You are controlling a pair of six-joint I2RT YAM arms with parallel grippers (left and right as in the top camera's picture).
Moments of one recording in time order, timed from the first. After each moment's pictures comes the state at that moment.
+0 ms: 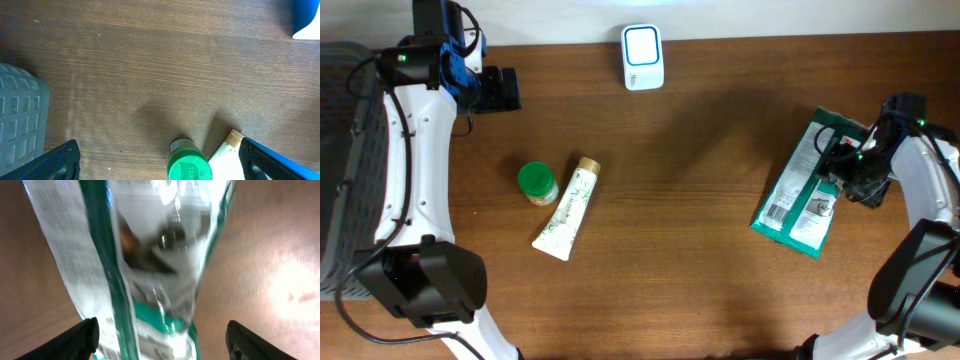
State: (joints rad) left arm 0.06 1.96 2.06 -1.20 -0.02 -0.04; right arm -0.37 1.80 1.36 -1.01 -0.12 0.25
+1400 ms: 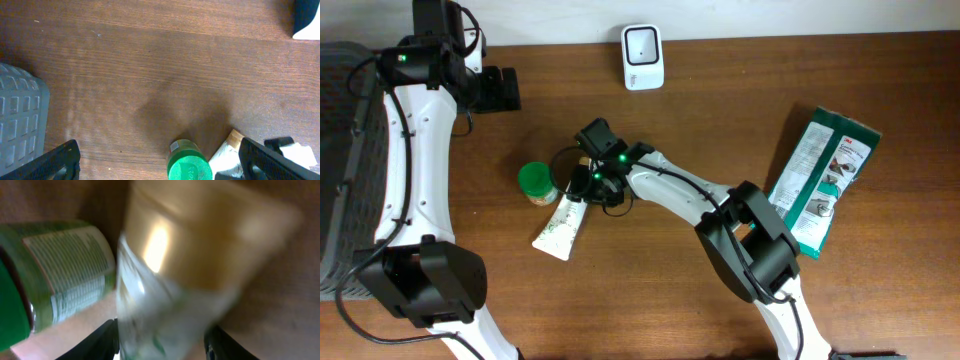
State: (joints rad) left arm 0.06 1.96 2.06 -1.20 -0.02 -0.04; right arm 0.72 2.29 1.70 -0.51 -0.37 0.78
